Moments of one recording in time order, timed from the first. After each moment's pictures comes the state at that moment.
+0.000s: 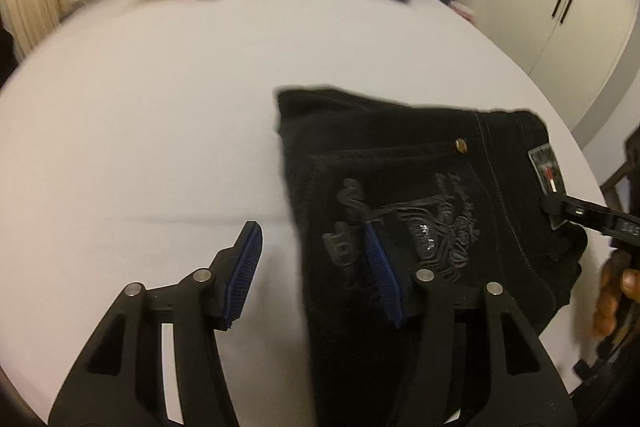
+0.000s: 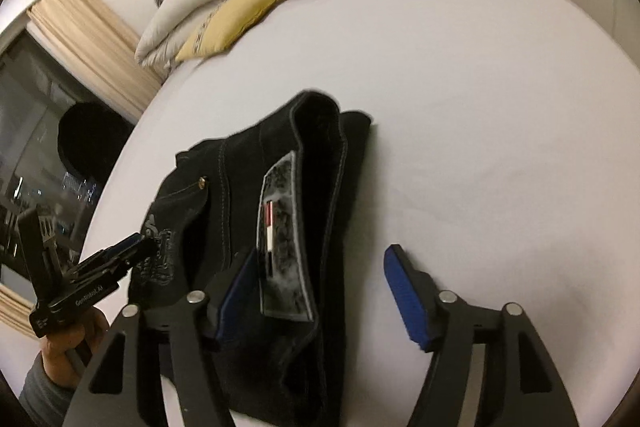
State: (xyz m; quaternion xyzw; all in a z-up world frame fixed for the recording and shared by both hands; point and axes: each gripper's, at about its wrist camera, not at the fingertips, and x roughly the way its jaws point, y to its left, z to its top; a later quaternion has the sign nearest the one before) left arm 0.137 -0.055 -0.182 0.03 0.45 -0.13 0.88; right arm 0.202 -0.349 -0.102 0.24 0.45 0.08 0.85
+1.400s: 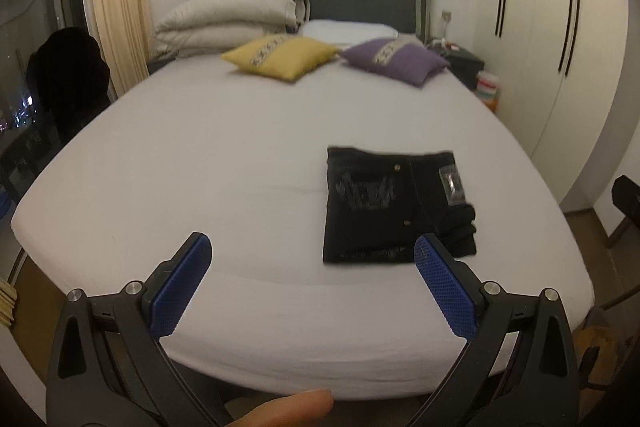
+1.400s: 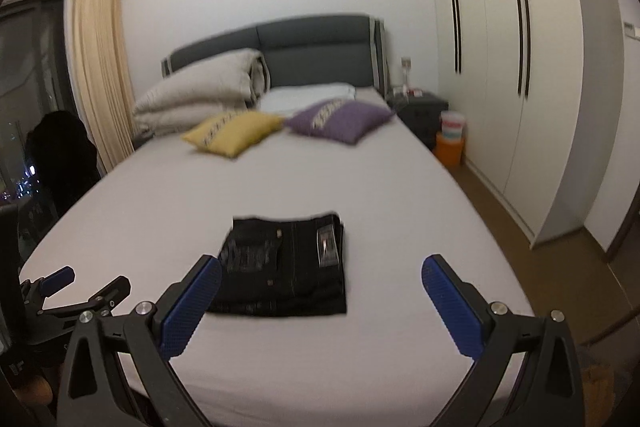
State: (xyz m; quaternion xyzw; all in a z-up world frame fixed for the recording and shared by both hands) left arm -0.134 -0.045 -0.012 0.02 0.35 -0.02 0.94; right arm -0.052 -0.238 0.126 0.08 0.28 -0.07 0.95
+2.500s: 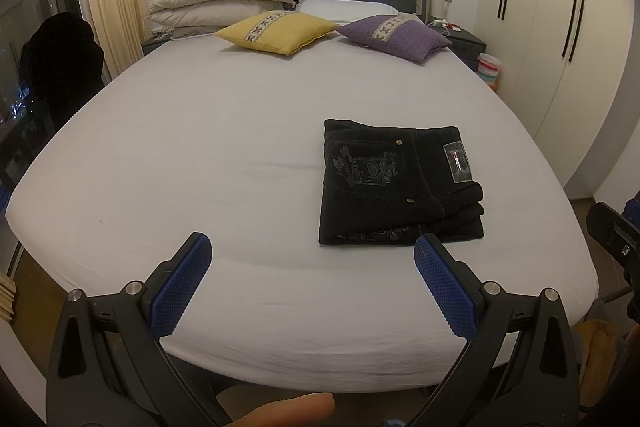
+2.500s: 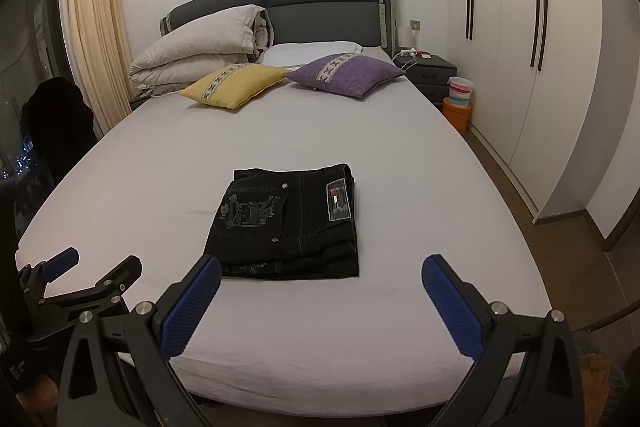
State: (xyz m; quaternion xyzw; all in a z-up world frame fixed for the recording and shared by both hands) left arm -0.106 -0.043 -0.049 0.02 0.38 -0.03 0.93; right arm -0.035 -0.224 0.095 0.07 0.35 -0.06 0.93
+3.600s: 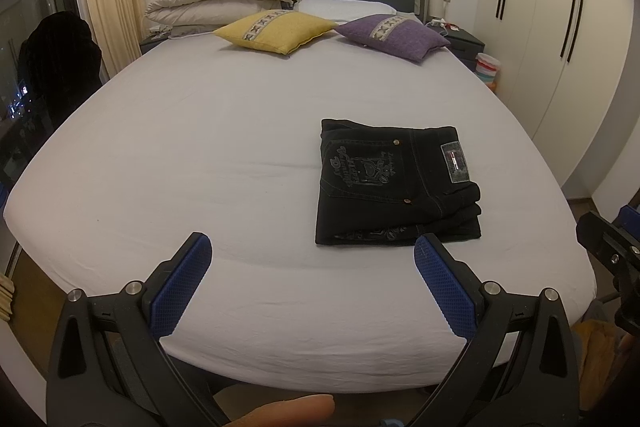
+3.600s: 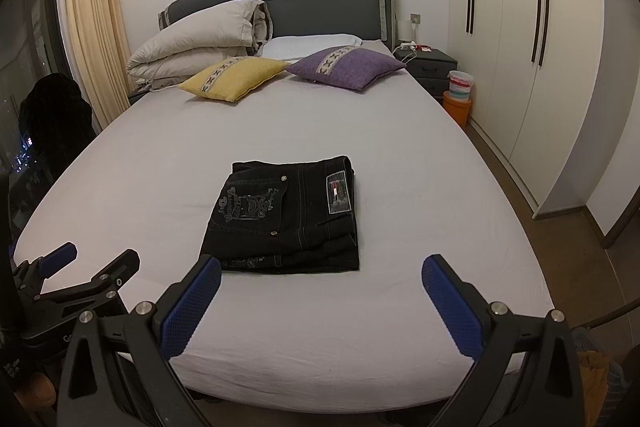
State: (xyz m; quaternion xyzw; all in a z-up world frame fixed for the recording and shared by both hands) left arm -0.105 -0.047 -0.050 0.02 0.38 -0.03 0.92; right arm -0.037 -0.225 0.085 0.07 0.36 -0.06 0.93
